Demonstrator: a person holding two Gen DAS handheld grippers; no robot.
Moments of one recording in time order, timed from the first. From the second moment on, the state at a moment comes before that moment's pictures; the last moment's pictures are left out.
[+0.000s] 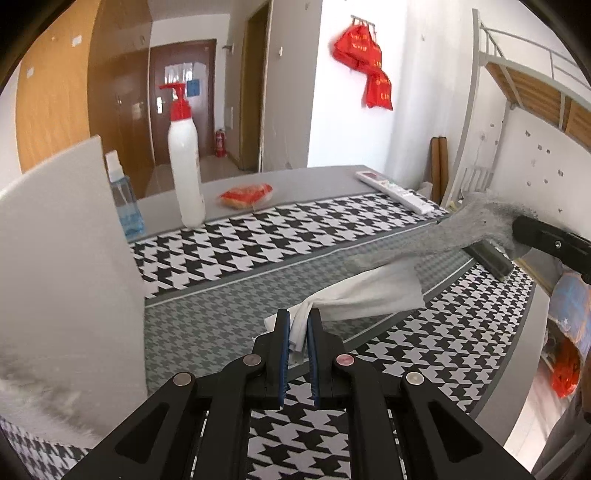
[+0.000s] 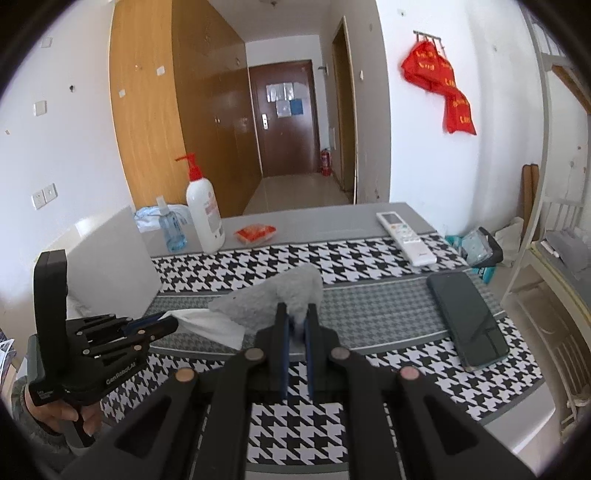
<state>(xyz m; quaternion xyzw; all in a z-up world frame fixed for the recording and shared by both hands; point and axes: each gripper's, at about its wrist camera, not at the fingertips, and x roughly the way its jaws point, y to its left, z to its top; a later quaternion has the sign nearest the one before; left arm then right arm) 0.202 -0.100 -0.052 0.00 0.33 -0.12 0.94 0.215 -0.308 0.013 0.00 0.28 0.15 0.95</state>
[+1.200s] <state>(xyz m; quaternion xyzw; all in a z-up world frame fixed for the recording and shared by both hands) 0.145 -0.067 -0.010 0.00 0.25 -0.05 0.97 0.191 -0.286 0.024 -0.01 0.24 0.15 0.96</state>
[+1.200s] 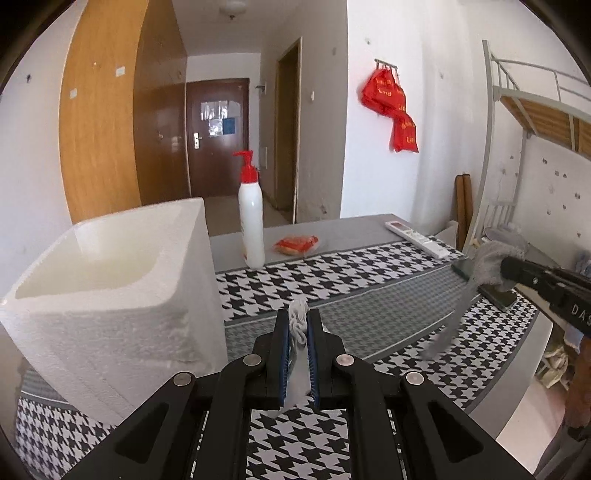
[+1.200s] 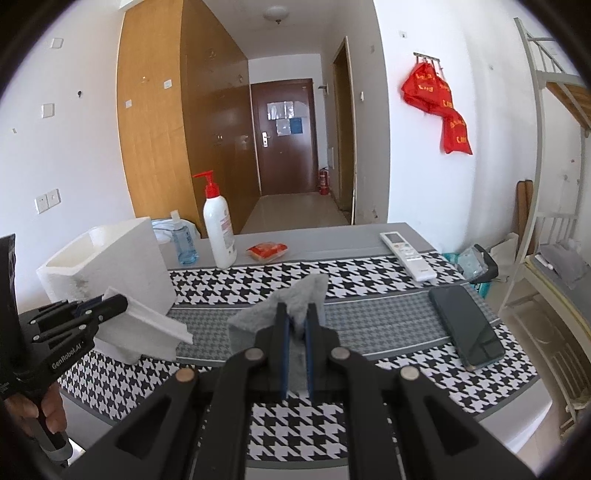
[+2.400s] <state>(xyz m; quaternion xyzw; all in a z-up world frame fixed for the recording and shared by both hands) 0.148 -0.062 0.040 0.02 0.20 -0.05 0.98 0.196 -0.260 0.052 -0.01 0.21 0.17 0.96</state>
